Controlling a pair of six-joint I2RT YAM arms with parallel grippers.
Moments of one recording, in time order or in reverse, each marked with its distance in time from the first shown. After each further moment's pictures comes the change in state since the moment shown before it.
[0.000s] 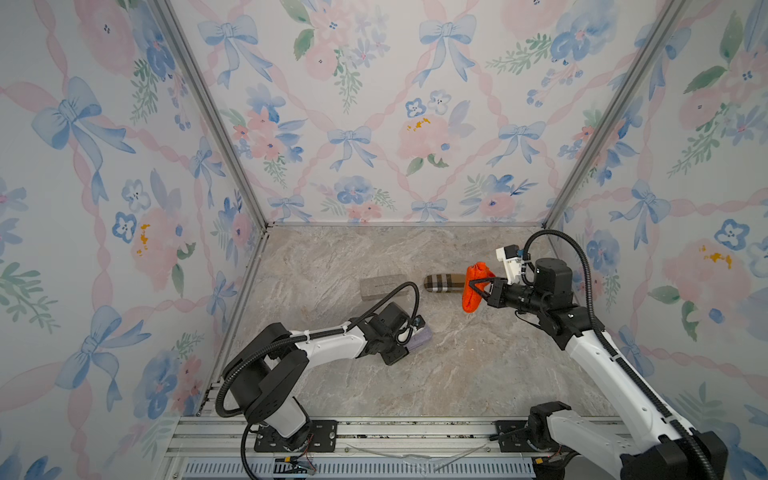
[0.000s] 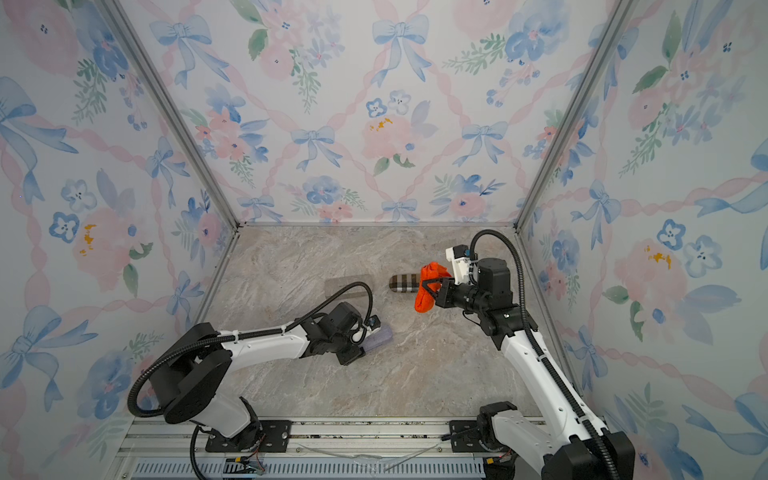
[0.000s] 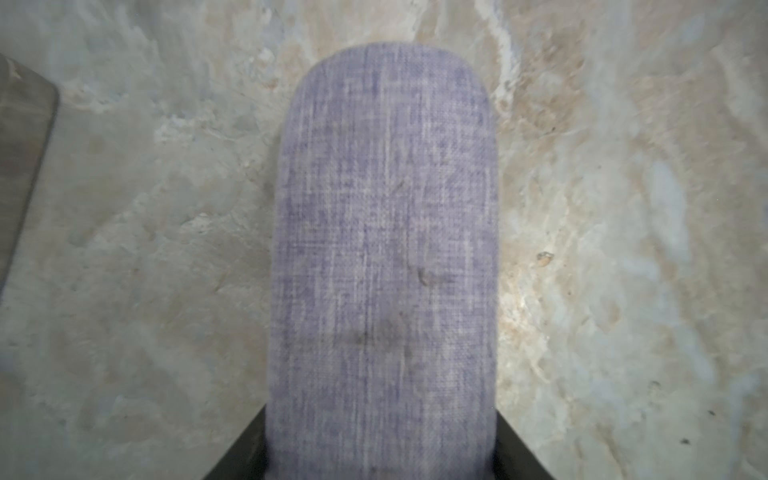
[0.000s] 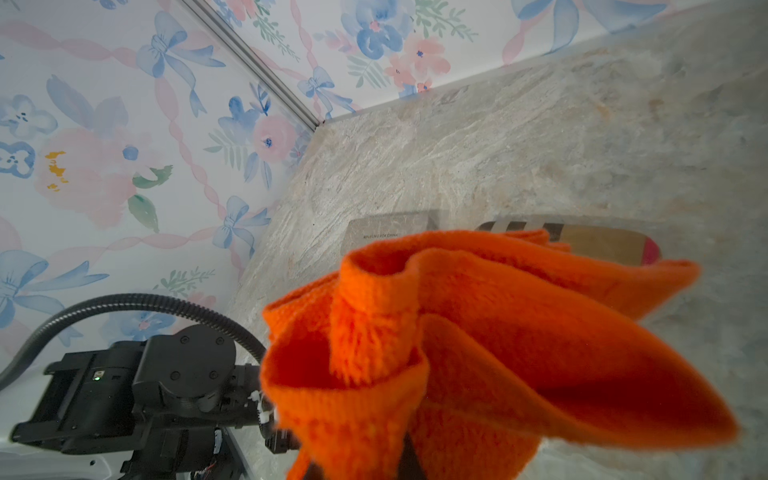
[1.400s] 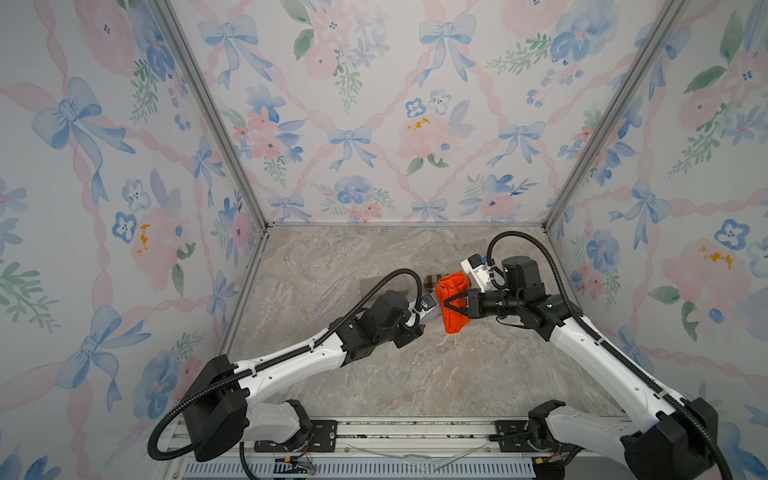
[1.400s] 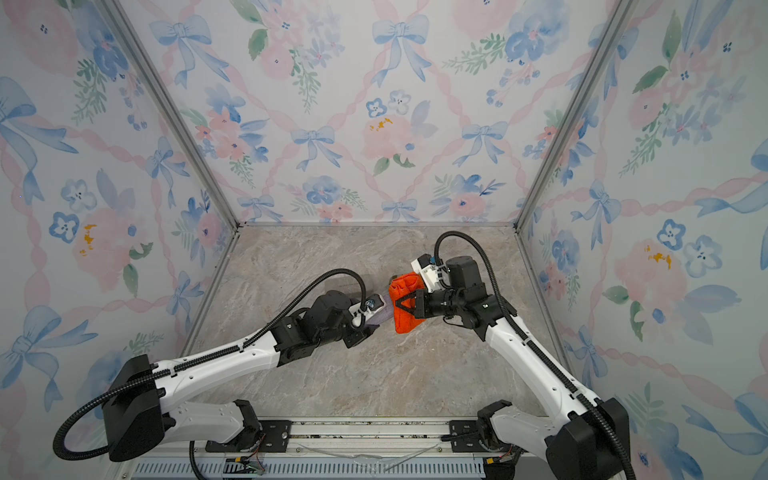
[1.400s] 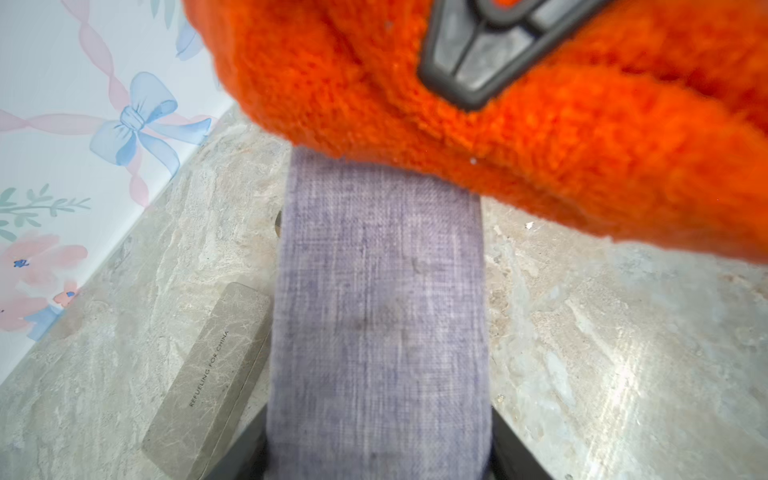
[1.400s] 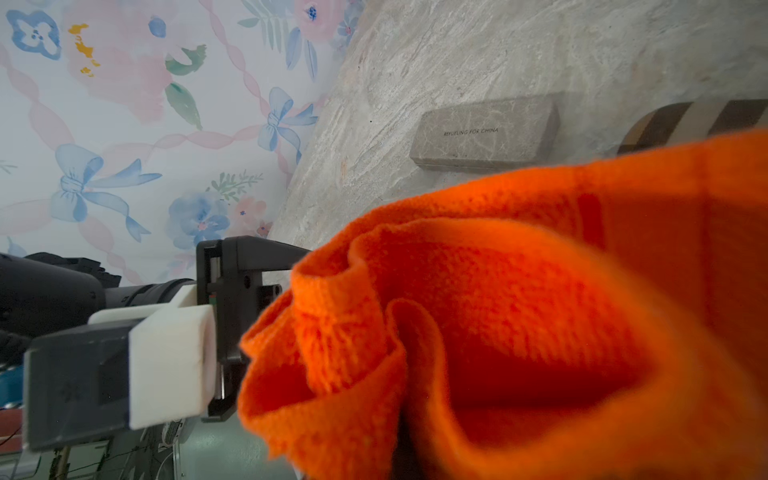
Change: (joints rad) left arm -0.071 -0.240 0.071 0.110 -0.092 0.015; right arm 0.169 0.131 0.132 -0.173 -0.056 -0.016
